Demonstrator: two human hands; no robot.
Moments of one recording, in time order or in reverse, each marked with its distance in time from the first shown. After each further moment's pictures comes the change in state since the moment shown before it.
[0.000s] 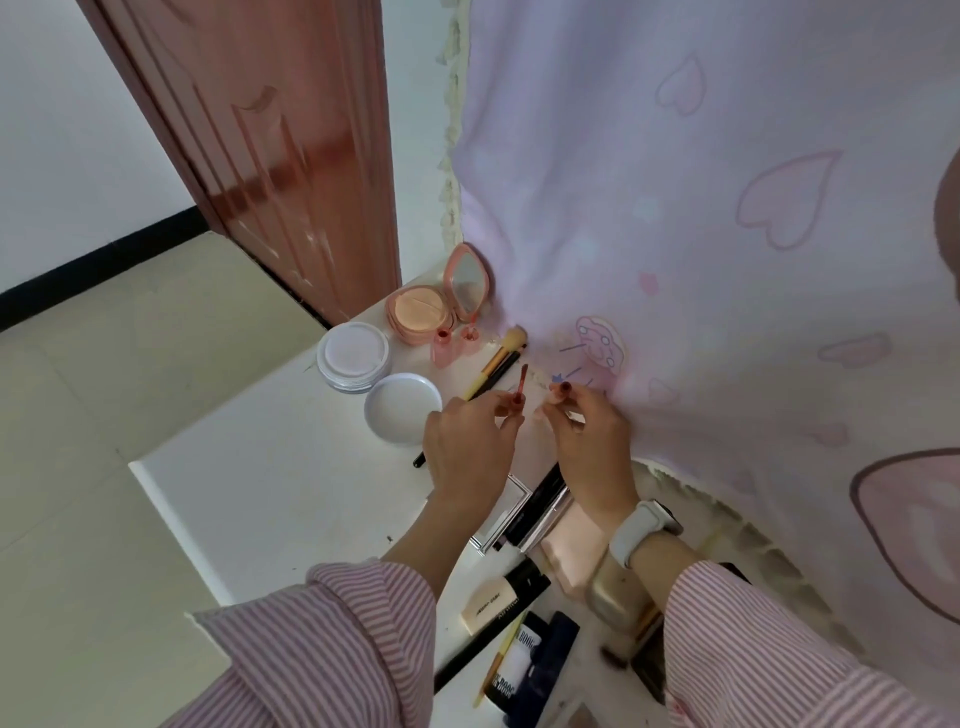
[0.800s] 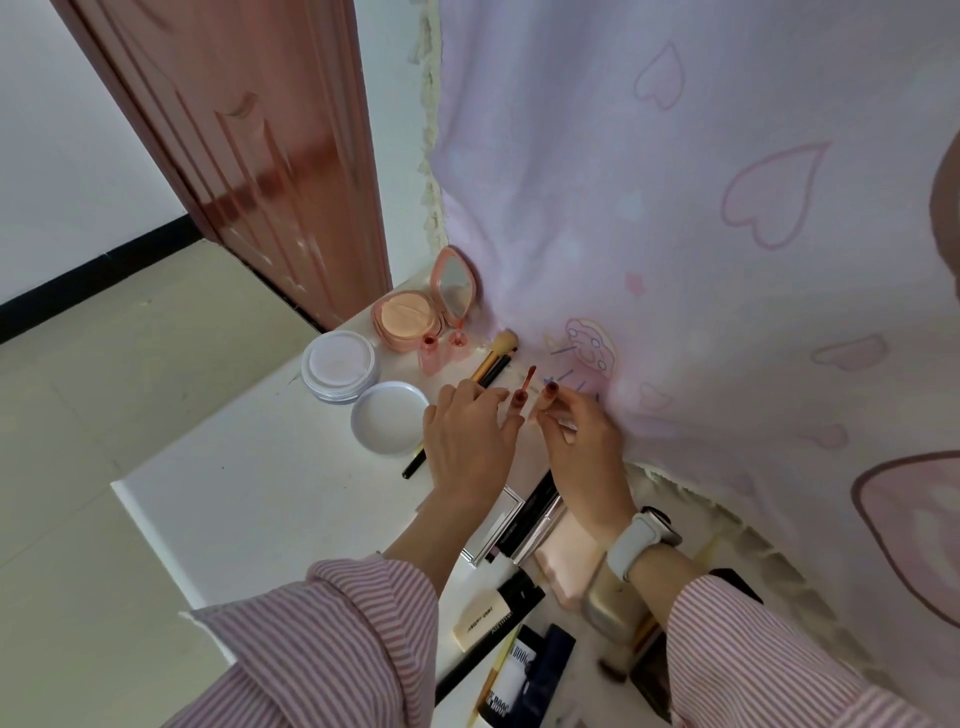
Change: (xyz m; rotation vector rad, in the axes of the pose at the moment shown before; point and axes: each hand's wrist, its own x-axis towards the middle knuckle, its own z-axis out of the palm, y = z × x) left_hand 0.009 0.006 0.009 0.116 0.052 0.095; right_hand -0.004 -0.002 -0.004 0.084 -0.053 0.052
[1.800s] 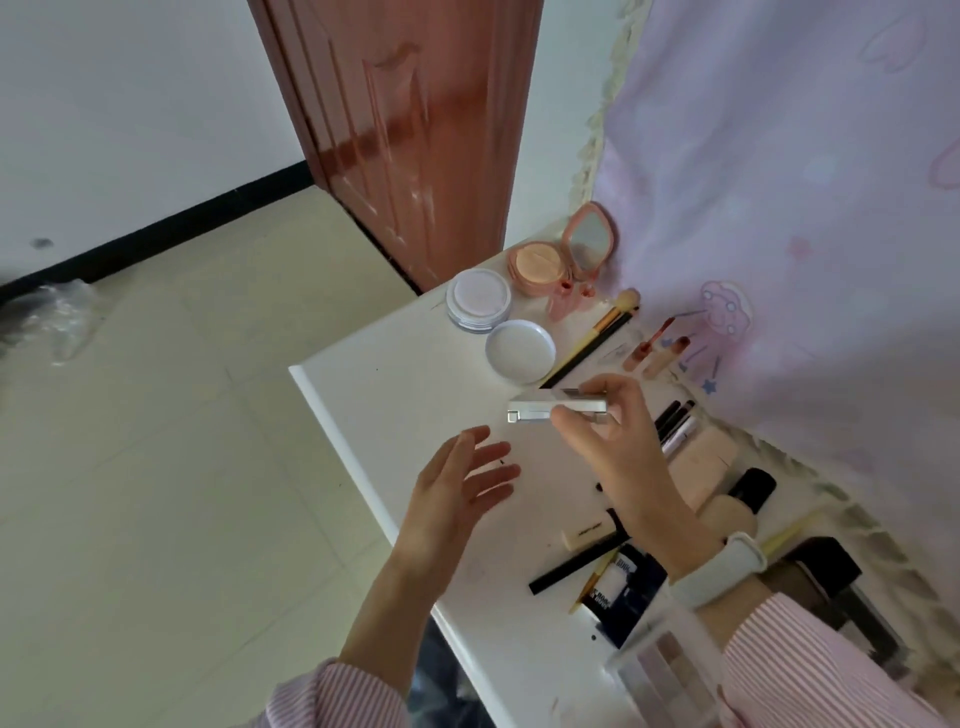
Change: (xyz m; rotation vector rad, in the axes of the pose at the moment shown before) left_hand -0.119 -0.084 -0.101 -1.389 -0.188 -0.751; right_hand -0.081 -0.077 0.031 0.375 -0.349 0.210
